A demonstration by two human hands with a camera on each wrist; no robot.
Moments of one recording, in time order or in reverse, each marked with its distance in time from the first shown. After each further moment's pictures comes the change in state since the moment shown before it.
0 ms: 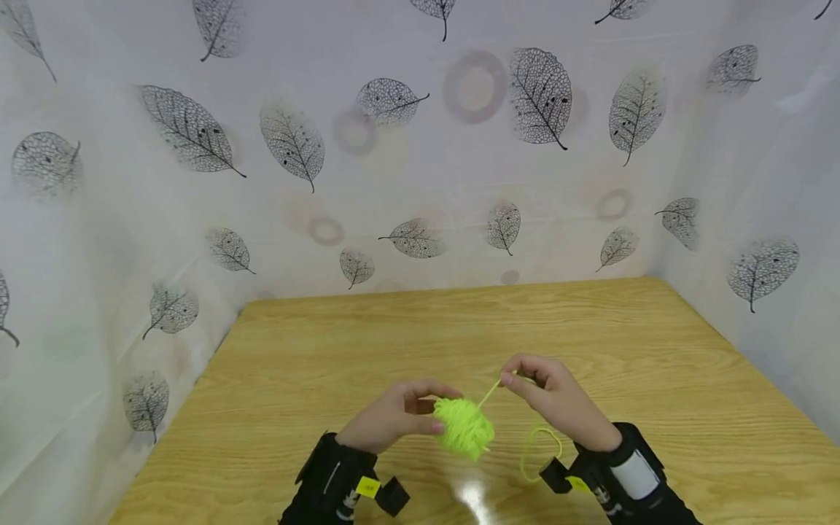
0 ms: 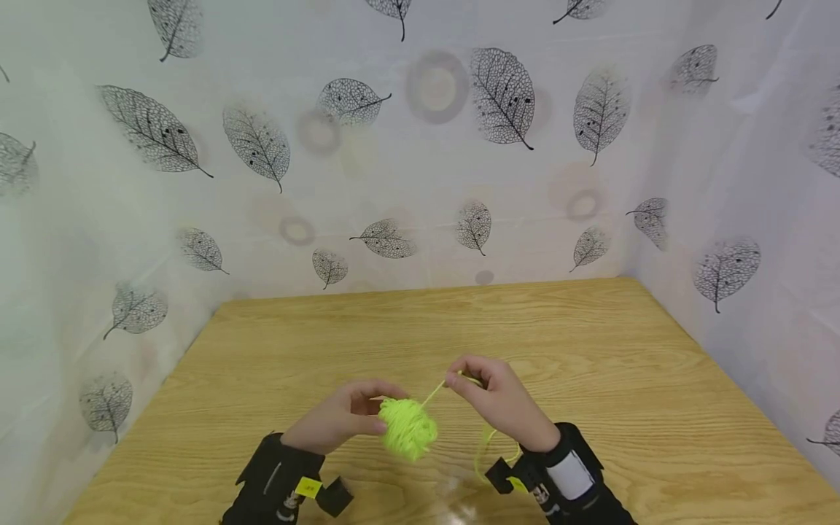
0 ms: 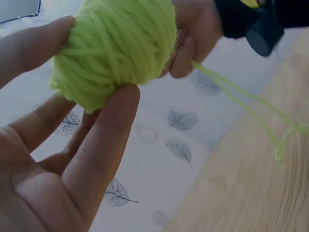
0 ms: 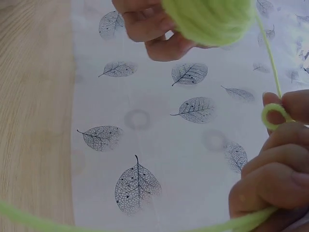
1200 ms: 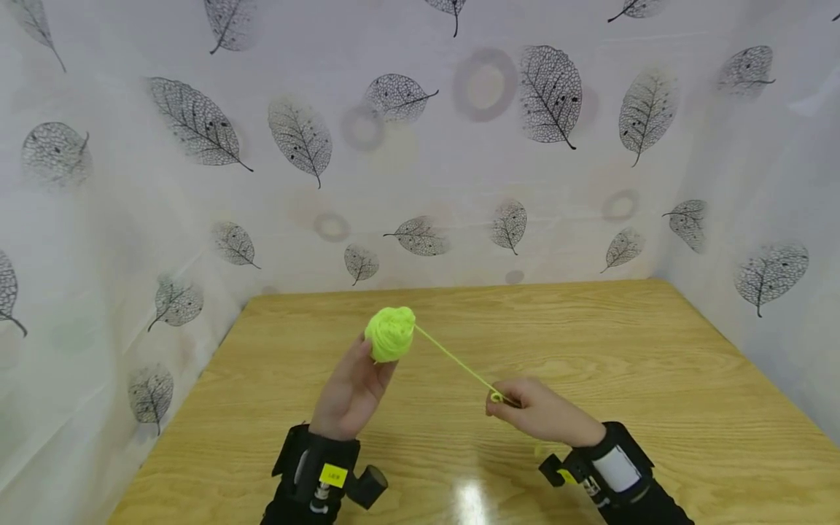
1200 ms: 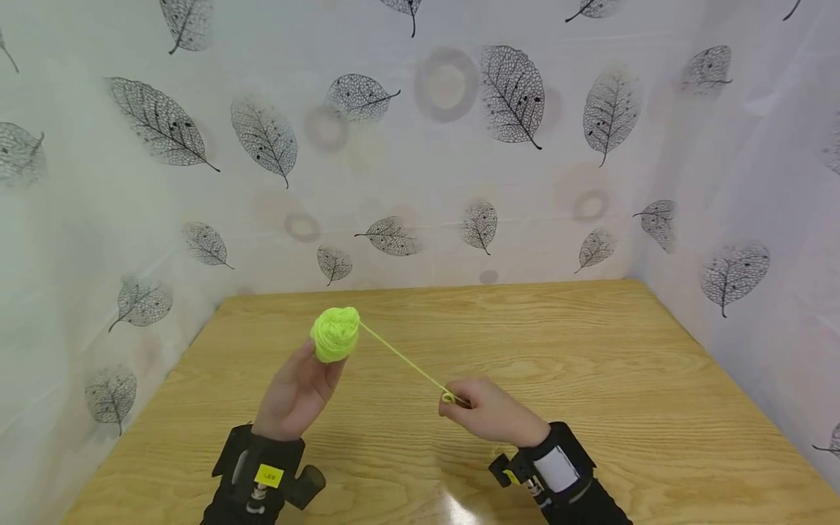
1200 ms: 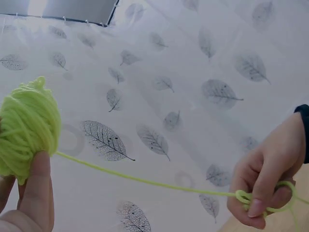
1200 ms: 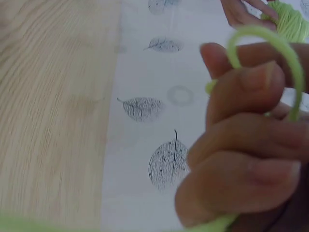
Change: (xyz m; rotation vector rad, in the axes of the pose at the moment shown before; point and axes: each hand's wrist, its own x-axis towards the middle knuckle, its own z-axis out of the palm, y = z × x) left_hand -0.022 0.035 -0.014 -0.749 0.304 0.407; right_hand 0.006 0.032 0.014 -0.135 -0.359 0.191
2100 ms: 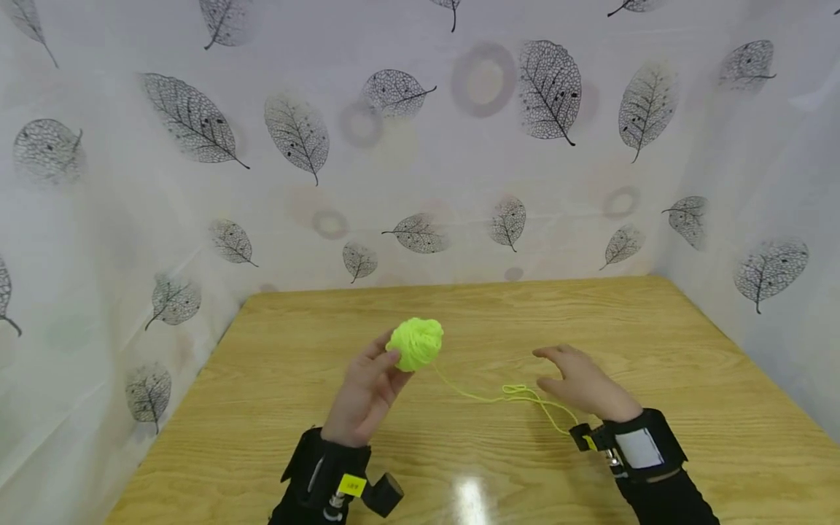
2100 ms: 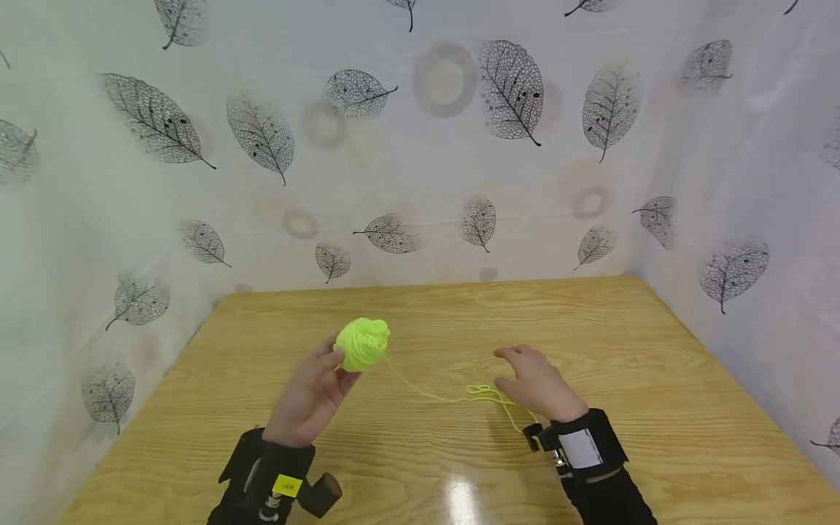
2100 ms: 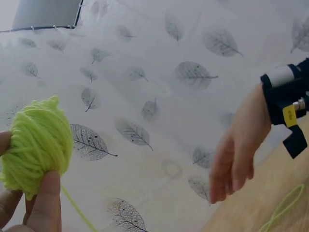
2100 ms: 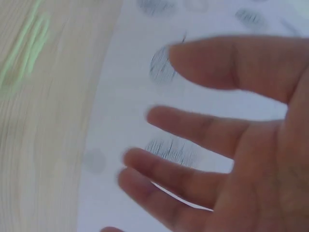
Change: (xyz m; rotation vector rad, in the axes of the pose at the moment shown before) left_hand 0.003 -0.016 0.013 0.287 0.216 -0.039; right_hand -0.019 0.023 -0.042 -0.407 0.188 0.260
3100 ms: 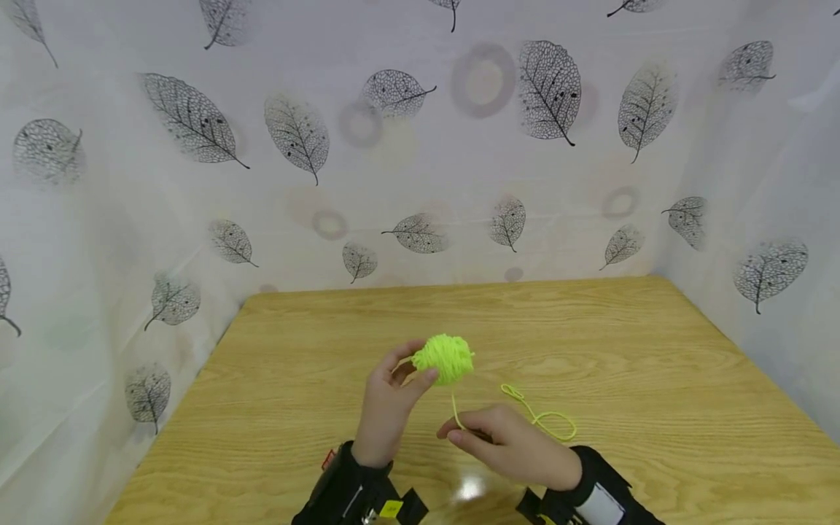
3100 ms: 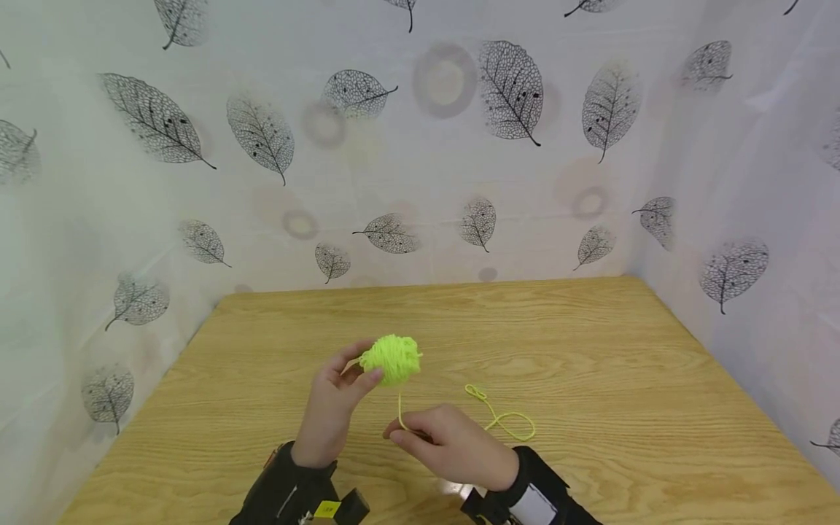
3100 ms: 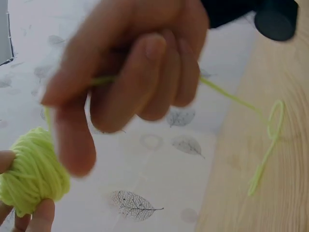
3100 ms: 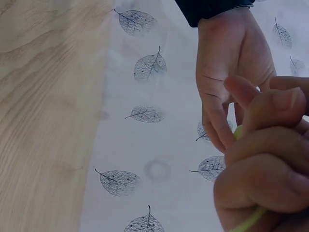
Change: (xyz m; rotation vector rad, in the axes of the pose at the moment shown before) left_hand -0.005 -0.028 0.022 0.501 0.154 0.117; right_hand -0.010 -0.092 0.054 0.485 -0.091 -0.592
